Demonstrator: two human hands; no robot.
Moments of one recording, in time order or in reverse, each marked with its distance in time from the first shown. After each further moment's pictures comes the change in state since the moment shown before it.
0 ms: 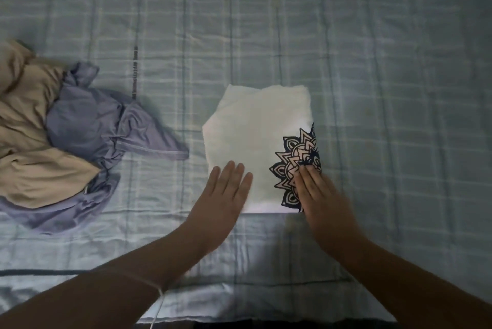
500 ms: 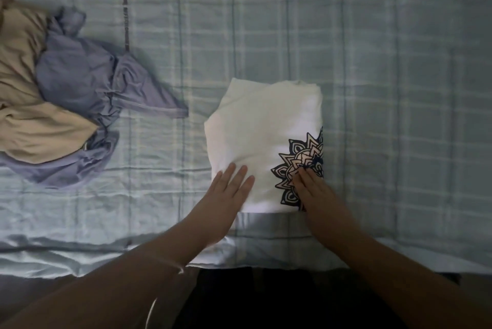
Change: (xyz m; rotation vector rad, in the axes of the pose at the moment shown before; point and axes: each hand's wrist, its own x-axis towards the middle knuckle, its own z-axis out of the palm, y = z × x) left_hand -0.060 0.039 0.018 -0.276 -0.261 0.033; right_hand -0.057 -0.031 0.002 0.204 -0.284 0.007
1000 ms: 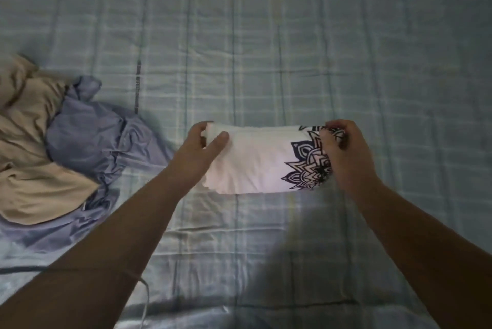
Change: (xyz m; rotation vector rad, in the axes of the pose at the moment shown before) left_hand 0.097 -0.101 -0.153 -1.269 0.504 -0.531; right_hand 0.121 0.050 -0.145 0.917 0.695 0.426
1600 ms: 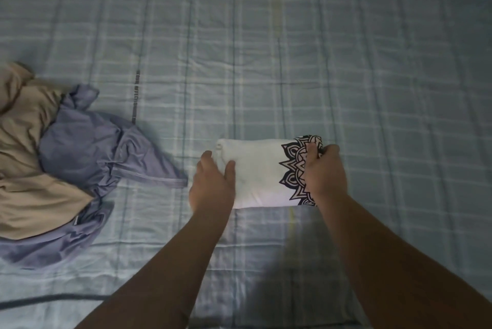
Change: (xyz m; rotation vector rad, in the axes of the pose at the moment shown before) left_hand 0.004 -0.049 0.062 0.653 0.446 -0.006; right_hand 0.027 0.034 0.063 -0.324 0.145 0.232
